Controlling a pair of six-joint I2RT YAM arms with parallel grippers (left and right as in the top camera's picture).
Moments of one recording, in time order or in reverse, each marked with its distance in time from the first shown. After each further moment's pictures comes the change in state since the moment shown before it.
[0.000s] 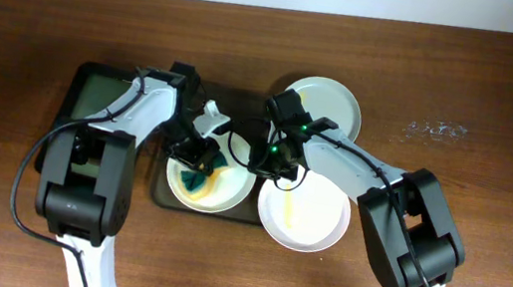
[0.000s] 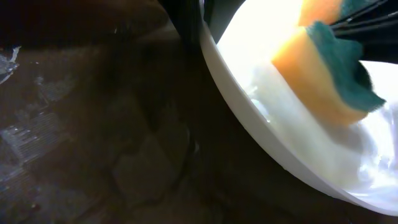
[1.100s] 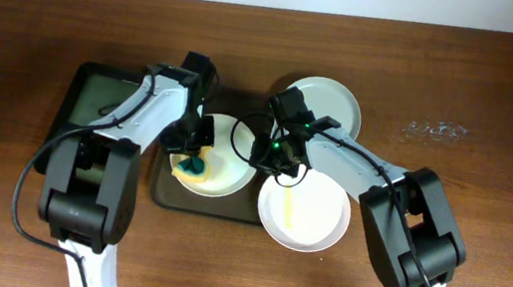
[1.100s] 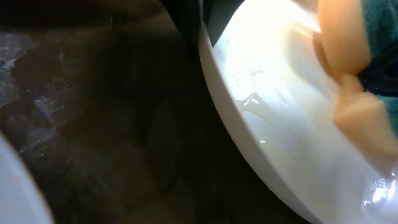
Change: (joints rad) left arm -0.053 -0.033 0.040 0.077 -0.380 -0.794; right arm -0.012 0.002 0.001 0.033 0.016 0.035
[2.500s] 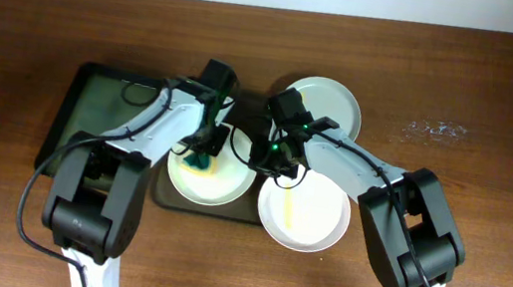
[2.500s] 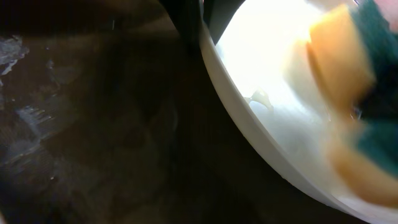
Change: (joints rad) left arm -0.089 -0.039 -0.066 0.144 -0.109 0.423; right arm 0.006 0.000 0.000 -0.011 -0.004 -0.020
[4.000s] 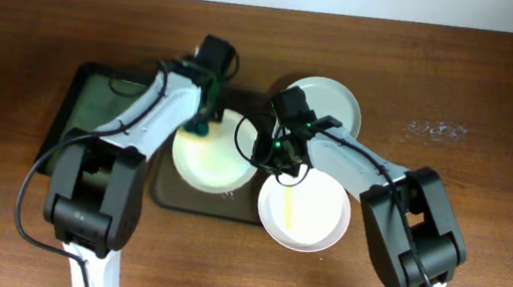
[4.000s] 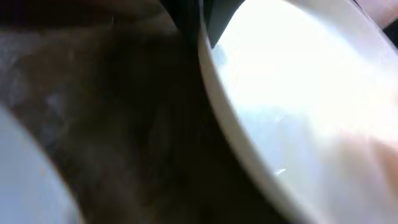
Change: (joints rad) left arm 0.035 0.026 0.195 0.040 -0.215 -0.284; right arm -0.012 0.003 0.001 0.000 -0.001 0.021
